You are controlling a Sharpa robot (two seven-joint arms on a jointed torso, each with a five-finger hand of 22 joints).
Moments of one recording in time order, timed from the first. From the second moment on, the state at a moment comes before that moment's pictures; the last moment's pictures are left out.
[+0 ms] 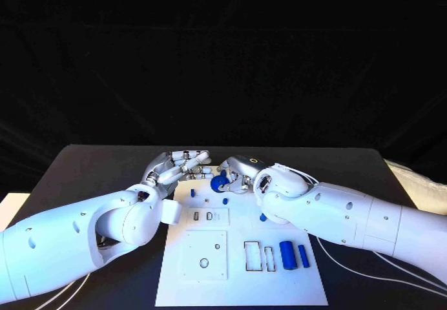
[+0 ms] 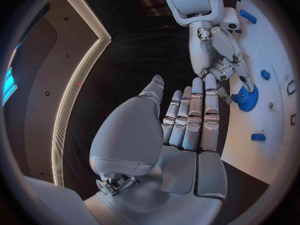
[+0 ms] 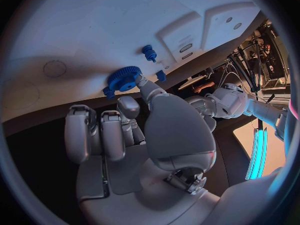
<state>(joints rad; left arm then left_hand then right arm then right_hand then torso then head) 1.14 -0.85 0.01 1.63 0.00 -0.38 0.45 1.41 -0.04 0.07 0.13 0.06 0.96 0.22 0.09 0.07 1.06 0.16 0.08 0.07 1.15 0.10 0.17 0.20 0.17 1.10 0.21 0.21 0.10 1.17 -0.48 0.00 1.28 -1.57 -0.33 -0.21 1.25 -0.08 0.26 0.01 0.14 0.82 0.17 0.06 0.06 1.31 0.08 1.08 1.11 1.47 -0.01 1.49 1.31 0.07 1.39 0.10 1.46 1.29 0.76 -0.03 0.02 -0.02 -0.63</state>
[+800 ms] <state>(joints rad) 1.14 -0.87 0.01 1.62 0.00 -0.38 0.45 1.41 -0.04 0.07 0.13 0.06 0.96 0.22 0.09 0.07 1.06 0.16 0.08 0.07 1.15 0.10 0.17 0.20 0.17 1.10 0.21 0.21 0.10 1.22 -0.85 0.01 1.49 -1.40 -0.41 -0.07 1.27 -0.09 0.23 0.02 0.18 0.93 0.16 0.08 0.07 1.33 0.07 1.13 1.16 1.47 -0.01 1.49 1.31 0.07 1.40 0.10 1.47 1.31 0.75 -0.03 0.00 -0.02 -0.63</state>
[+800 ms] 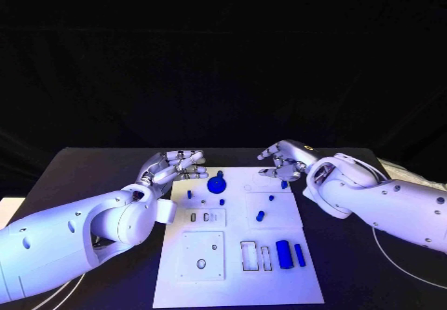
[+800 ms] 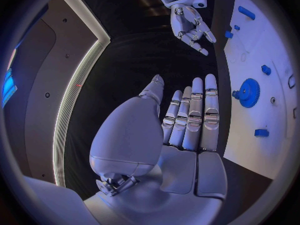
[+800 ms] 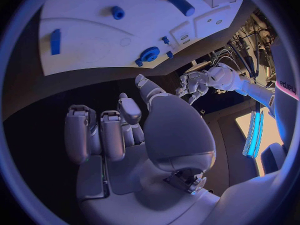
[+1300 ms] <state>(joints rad) 1.14 -0.86 0.01 1.60 0.00 -0.38 0.45 1.41 -0.04 0.07 0.13 0.06 0.96 0.22 0.09 0.07 1.06 0.16 0.08 0.07 1.15 0.10 0.17 0.20 0.17 1.10 0.21 0.21 0.10 1.20 -0.91 0.01 1.38 -1.33 -0.34 0.10 1.29 -0.09 0.22 0.01 0.19 0.93 0.16 0.07 0.07 1.33 0.07 1.12 1.15 1.47 -0.01 1.49 1.31 0.07 1.40 0.10 1.47 1.31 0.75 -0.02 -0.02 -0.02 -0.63</state>
